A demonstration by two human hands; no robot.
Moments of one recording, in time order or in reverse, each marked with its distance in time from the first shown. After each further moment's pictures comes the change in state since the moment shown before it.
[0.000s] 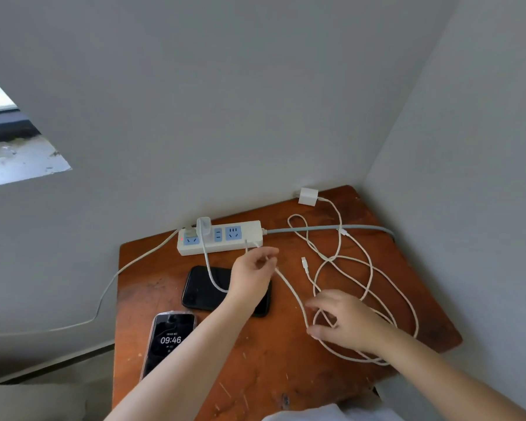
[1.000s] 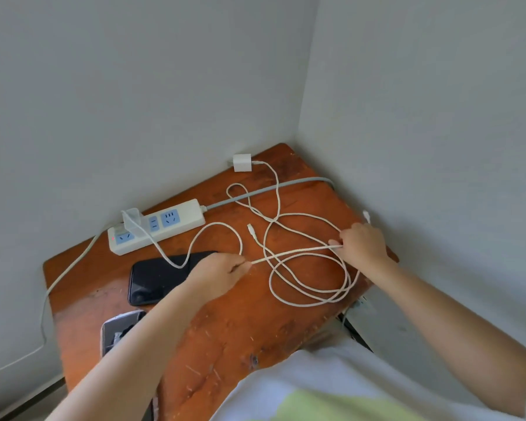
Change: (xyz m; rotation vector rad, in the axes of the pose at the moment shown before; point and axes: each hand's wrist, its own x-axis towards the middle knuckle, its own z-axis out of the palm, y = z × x) left_hand 0.010 -0.020 0.022 0.915 -0.647 0.299; right_hand -0.037 0.088 -0.024 -0.541 0.274 0.691
